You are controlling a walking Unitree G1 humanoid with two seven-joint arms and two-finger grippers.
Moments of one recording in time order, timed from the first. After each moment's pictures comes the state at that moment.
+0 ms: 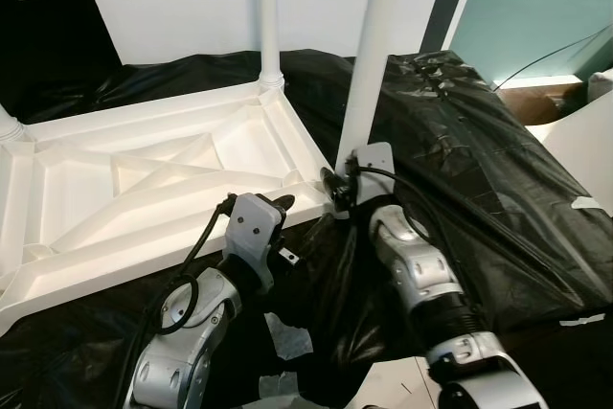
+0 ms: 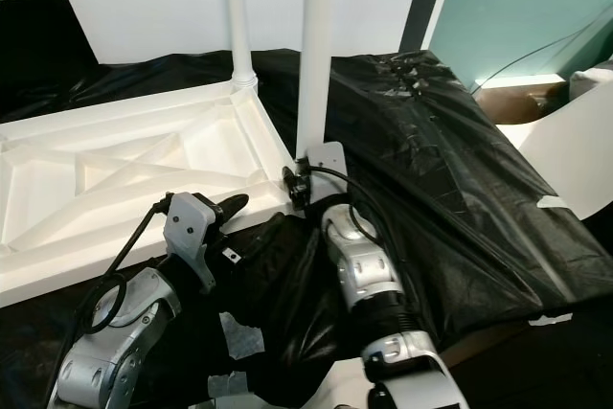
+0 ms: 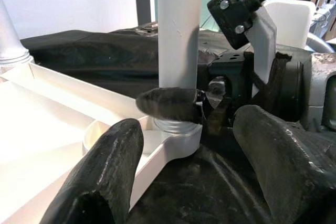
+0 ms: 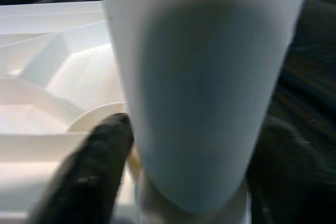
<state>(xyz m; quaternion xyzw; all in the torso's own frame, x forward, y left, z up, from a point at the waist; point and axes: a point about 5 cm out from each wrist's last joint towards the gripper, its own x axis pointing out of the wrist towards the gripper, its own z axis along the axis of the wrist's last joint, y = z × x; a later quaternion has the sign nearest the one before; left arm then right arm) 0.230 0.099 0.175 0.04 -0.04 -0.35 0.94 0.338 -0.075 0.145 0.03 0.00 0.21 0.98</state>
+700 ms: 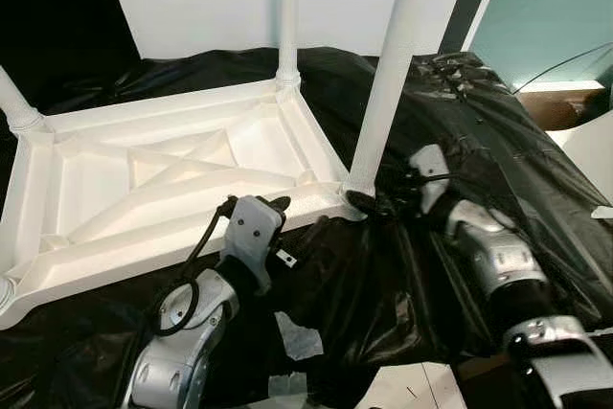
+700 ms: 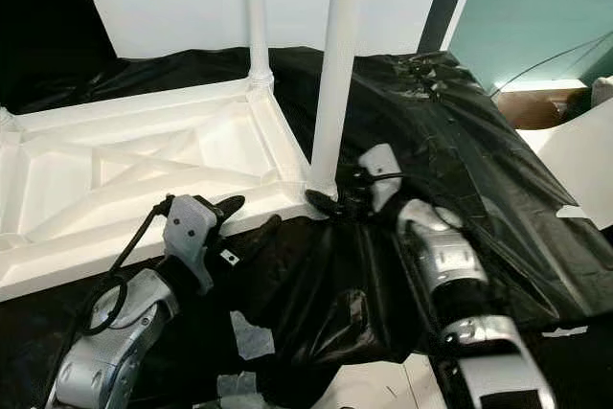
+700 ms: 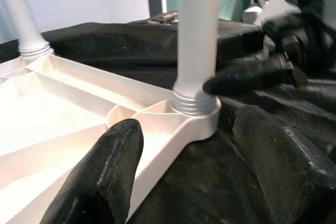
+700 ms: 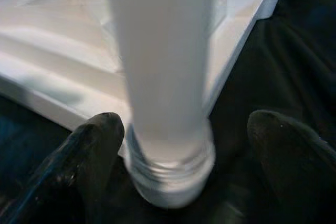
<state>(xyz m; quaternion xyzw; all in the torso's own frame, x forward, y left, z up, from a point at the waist) 0.229 0.105 0.171 0.07 -0.03 -0.34 0.94 0.352 -0.163 0.153 -0.07 0.02 0.41 0.91</state>
